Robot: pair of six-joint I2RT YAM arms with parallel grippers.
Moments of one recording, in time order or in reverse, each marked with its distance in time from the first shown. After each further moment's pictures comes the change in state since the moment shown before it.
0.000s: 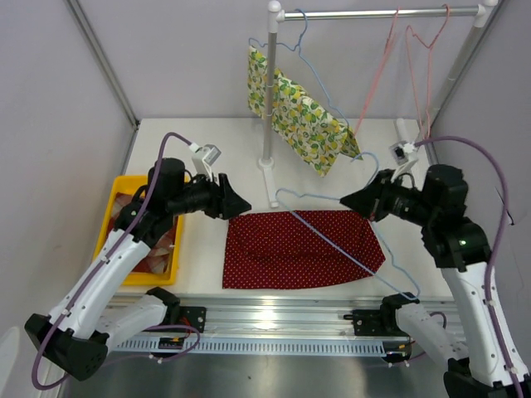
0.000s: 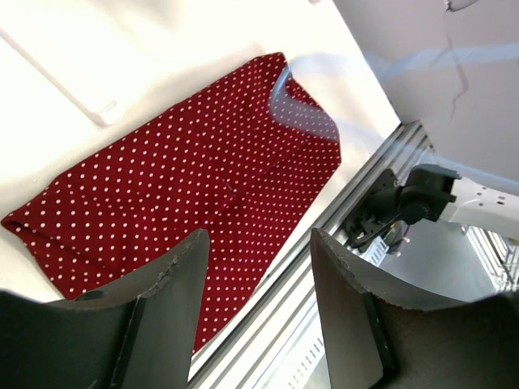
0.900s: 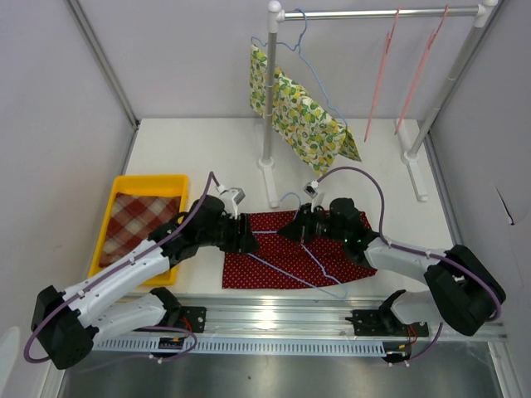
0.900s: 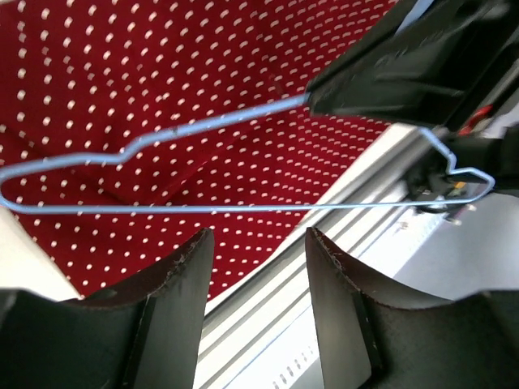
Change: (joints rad) left arm -0.259 0.003 -0.305 0.071 -0.269 -0.145; right arm 0.465 0.459 -0.704 1.193 0.160 0.259
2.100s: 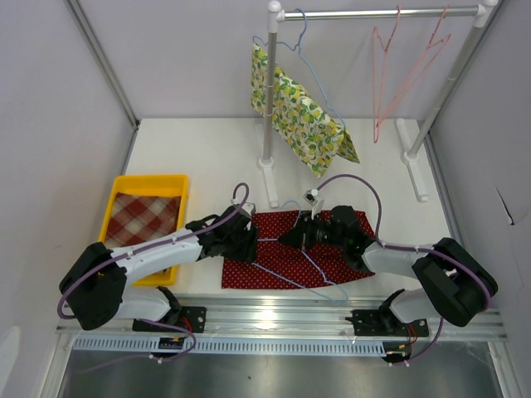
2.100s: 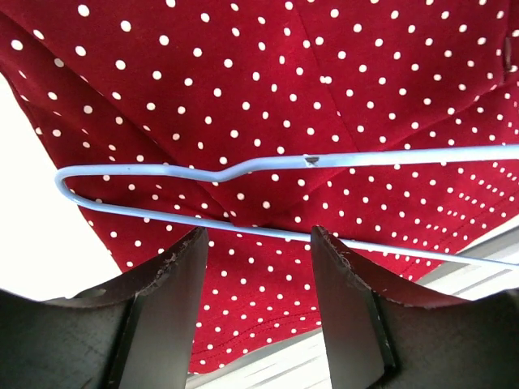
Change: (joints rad) left arm -0.095 0.316 -0.048 0.027 -0.267 -0.010; right arm -0.005 0.102 -0.086 0.206 -0.042 0.025
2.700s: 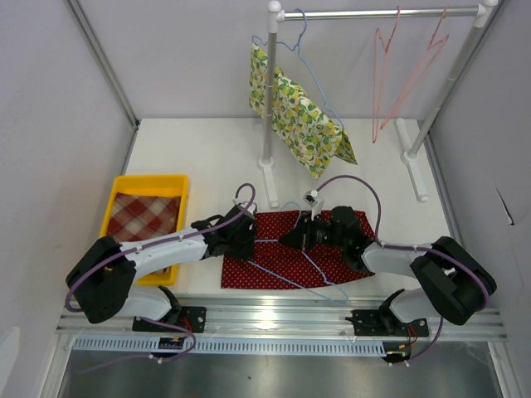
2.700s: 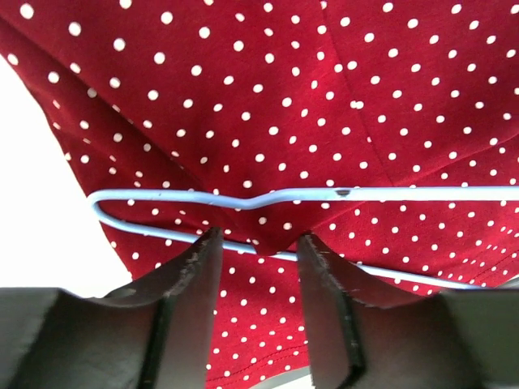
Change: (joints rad) left arm -0.006 0.061 0.001 0.040 -0.080 0.025; right arm 0.000 0.010 -0.009 0.002 0.001 -0.016
